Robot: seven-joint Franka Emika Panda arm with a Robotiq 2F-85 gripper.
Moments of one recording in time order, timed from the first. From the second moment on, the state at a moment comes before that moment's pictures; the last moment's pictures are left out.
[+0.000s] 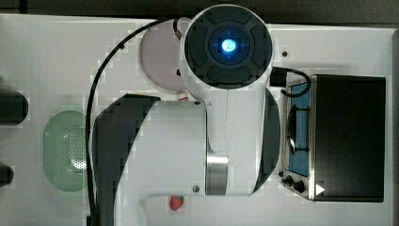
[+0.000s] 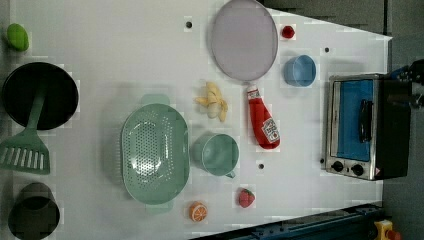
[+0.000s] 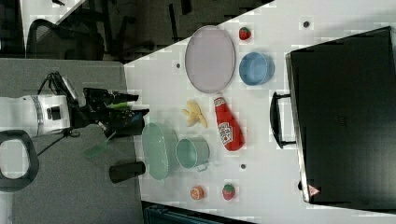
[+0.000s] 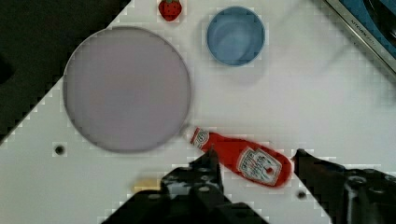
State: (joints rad) arm -0.02 -0.02 0.02 -1.78 -0.01 0.21 0.04
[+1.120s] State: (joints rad) arm -0.12 -0.06 0.13 -2.04 0.03 0.32 -0.27
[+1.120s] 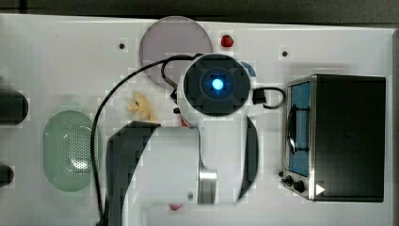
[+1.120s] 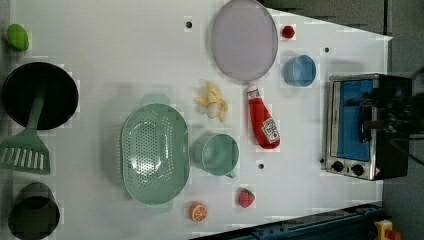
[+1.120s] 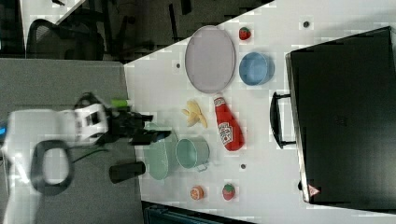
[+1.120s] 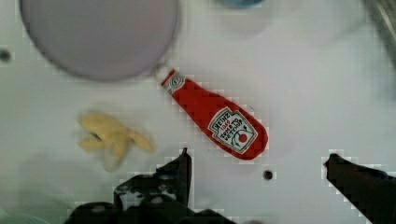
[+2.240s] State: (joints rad) arm -0.11 0.05 0.14 -2.42 0.01 0.85 -0.91
